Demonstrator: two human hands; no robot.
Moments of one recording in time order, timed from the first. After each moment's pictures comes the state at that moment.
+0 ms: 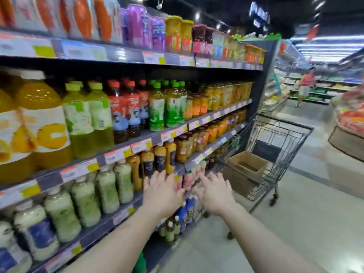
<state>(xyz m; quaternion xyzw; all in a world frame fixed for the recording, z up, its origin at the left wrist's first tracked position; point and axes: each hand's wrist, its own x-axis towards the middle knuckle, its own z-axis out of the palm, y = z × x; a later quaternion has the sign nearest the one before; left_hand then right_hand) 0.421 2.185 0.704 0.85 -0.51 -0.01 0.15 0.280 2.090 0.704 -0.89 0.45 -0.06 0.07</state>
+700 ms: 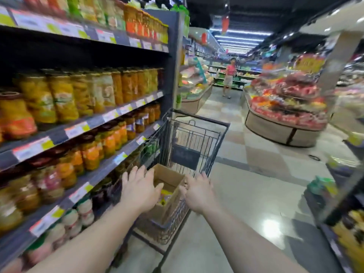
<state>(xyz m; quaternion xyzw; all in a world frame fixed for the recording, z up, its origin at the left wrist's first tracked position) 0.222 1.593 0.668 0.76 -0.63 -0.03 0.13 0.046 1.556 0.669 -0.78 0.61 -0.06 0.09</state>
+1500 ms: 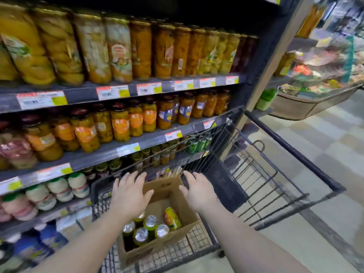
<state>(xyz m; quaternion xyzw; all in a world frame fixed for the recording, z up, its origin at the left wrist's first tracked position) 0.223 1.304 0.551 0.93 -0.33 -0.08 0.13 0.098 1.130 0.567 -0.94 0.31 0.05 0.14</state>
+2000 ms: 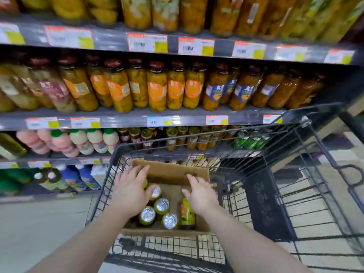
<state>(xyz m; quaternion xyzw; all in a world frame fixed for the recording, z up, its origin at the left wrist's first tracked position) 0.210 1.292 0.455 0.98 -0.15 -0.05 0.14 0.160 1.078 0.438 -0.96 0.15 0.17 0.18</state>
